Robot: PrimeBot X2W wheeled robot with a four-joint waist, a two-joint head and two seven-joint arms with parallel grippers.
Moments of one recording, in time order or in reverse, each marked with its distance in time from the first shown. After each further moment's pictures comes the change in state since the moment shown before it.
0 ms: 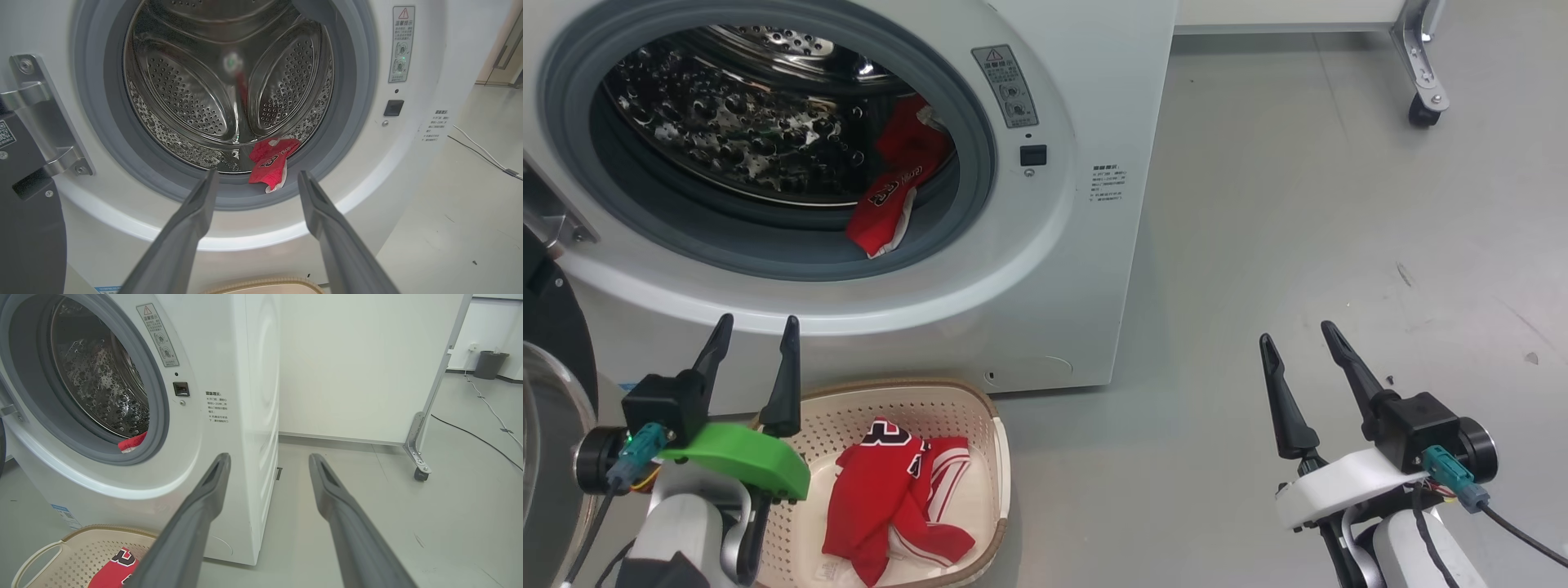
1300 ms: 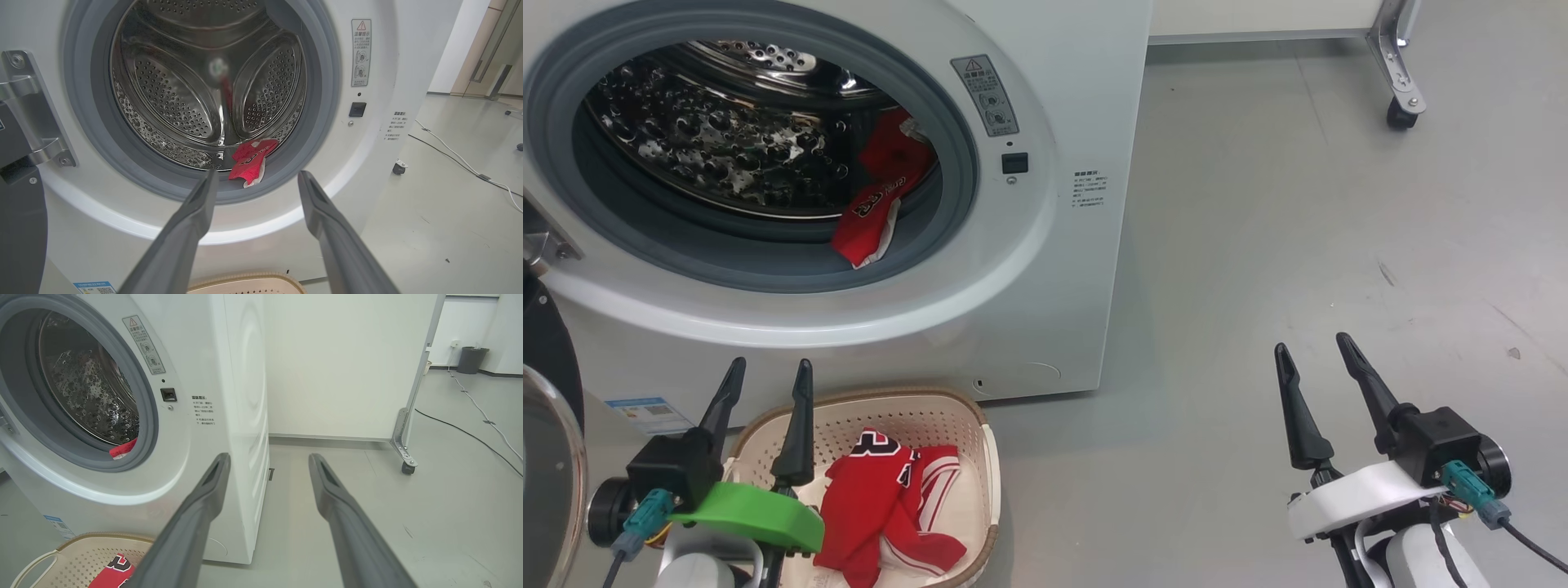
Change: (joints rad) left arm 0.172 -0.031 0.024 -0.189 0.002 0.000 0.000; right arm 0.045 0.007 -0.032 -0.037 0.010 0.015 0.000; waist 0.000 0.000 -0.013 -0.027
